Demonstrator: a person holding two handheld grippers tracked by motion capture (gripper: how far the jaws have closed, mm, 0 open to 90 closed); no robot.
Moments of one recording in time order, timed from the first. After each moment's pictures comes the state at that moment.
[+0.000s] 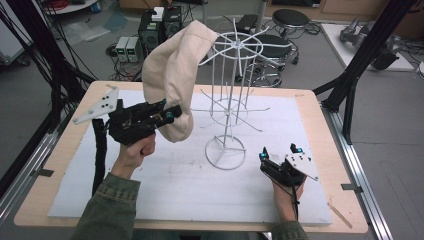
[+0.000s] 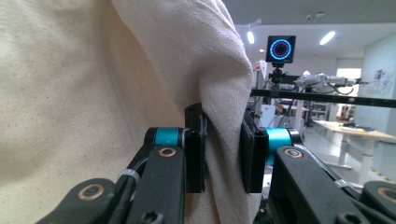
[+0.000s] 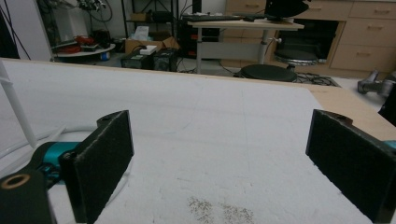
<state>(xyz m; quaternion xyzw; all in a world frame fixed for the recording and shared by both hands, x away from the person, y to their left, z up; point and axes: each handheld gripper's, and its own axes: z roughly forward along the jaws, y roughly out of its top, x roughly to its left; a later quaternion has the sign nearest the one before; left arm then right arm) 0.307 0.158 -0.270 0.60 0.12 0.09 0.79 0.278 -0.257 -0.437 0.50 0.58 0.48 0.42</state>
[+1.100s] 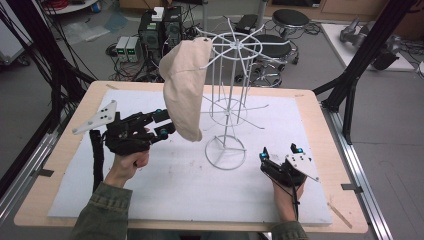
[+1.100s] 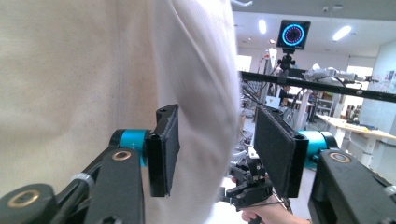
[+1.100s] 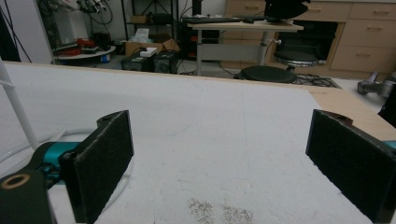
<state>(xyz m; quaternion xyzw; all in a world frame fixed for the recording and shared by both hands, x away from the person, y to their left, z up) 0.301 0.176 -0.299 0.61 0.16 0.07 0.77 0.278 -0.258 -0.436 0.50 0.58 0.48 0.43</state>
